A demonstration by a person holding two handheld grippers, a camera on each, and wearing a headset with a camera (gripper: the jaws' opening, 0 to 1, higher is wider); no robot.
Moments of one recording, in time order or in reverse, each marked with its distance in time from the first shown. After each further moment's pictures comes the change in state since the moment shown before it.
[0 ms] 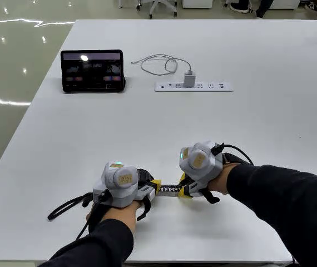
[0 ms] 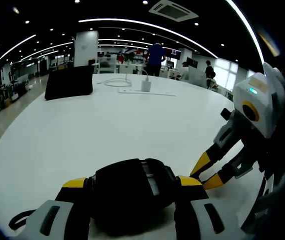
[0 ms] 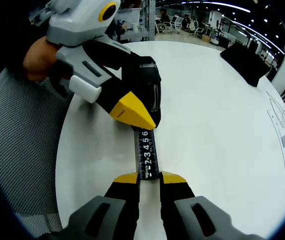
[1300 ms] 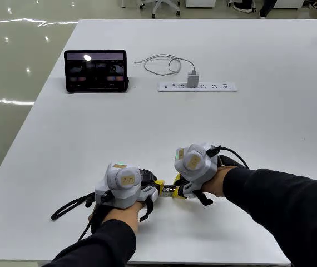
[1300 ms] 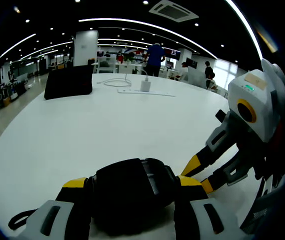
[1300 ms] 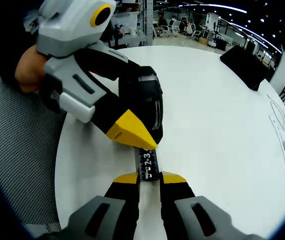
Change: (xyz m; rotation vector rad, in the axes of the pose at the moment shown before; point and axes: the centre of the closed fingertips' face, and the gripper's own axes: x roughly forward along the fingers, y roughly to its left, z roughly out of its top) left arm -0.001 0.000 0.001 -0.005 0.000 -0.010; right arm 0.010 0.001 0.023 0.011 -0.042 -0.007
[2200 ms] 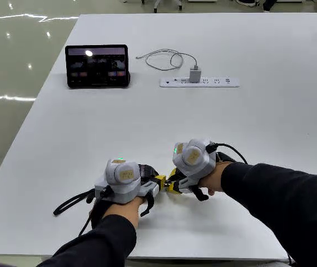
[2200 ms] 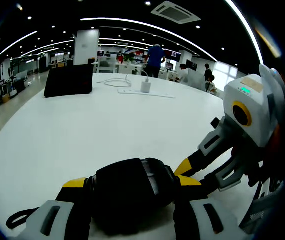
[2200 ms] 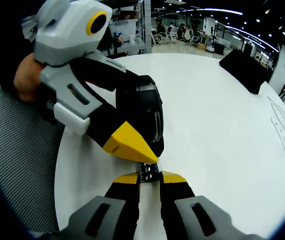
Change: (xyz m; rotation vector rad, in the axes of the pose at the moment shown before) left arm 0.000 0.001 0.000 -0.030 -0.002 -0.022; right arm 0.010 0.002 0.017 0.020 -0.075 0.008
